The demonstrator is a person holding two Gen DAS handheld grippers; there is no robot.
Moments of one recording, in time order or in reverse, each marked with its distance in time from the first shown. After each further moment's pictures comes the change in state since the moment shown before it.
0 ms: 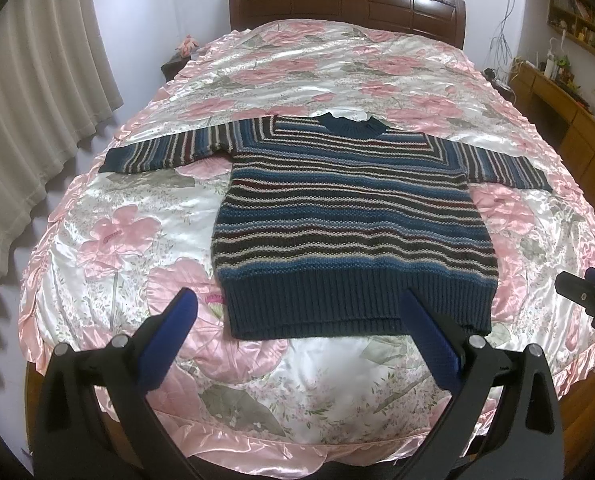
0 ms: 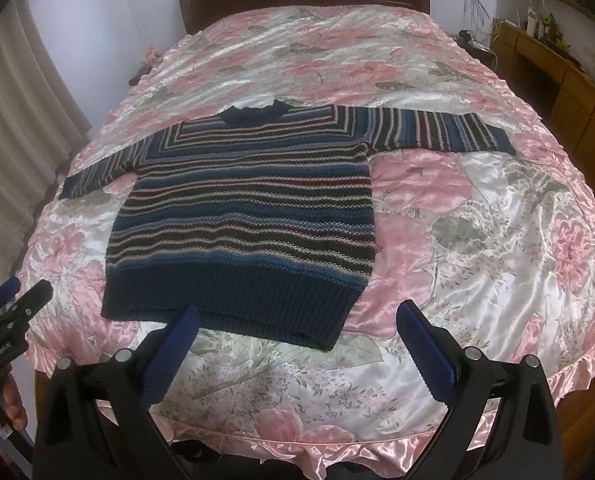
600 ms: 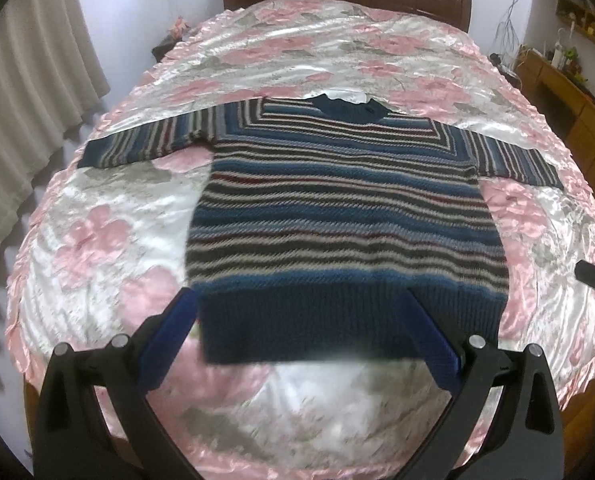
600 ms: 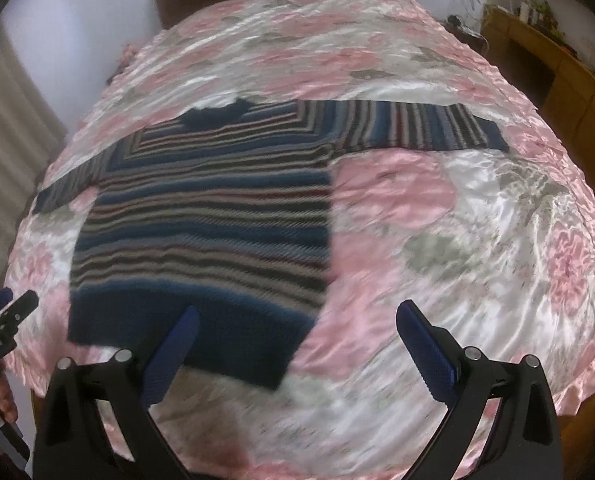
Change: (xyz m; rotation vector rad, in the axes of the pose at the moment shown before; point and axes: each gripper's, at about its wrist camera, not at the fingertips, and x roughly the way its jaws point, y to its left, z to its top) left arm 0.071 -0.030 0.047 0.003 0.092 -0.014; right arm 0.050 -0.078 0.058 0.044 0.053 -0.040
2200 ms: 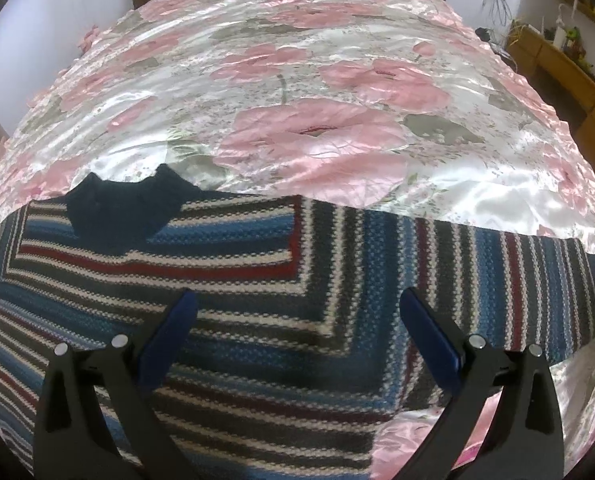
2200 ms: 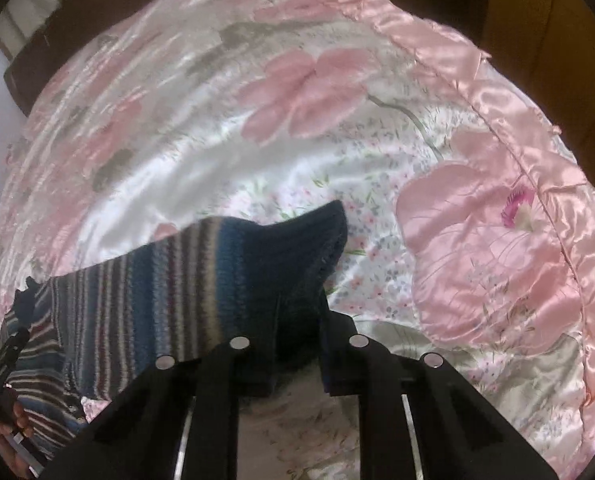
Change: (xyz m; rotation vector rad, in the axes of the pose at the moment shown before) left arm 0.288 -0.299 0.237 0.048 0.071 -0.046; right arm 0.219 -0.383 0.255 0.320 0.075 -0.065
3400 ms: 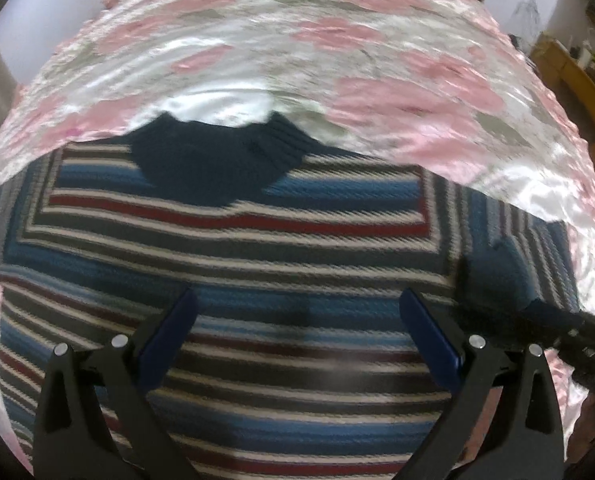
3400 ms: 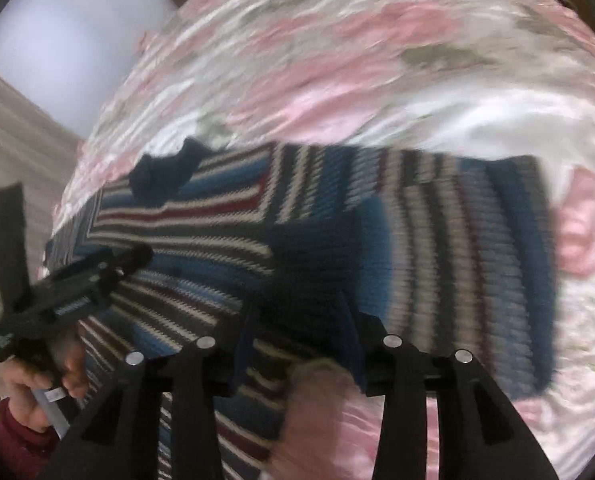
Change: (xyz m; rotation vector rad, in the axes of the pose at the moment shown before) left arm 0.003 0.099 -0.020 -0.059 0.110 -0.061; right arm 0.033 0.266 -0.100 -0.360 0.134 0.359
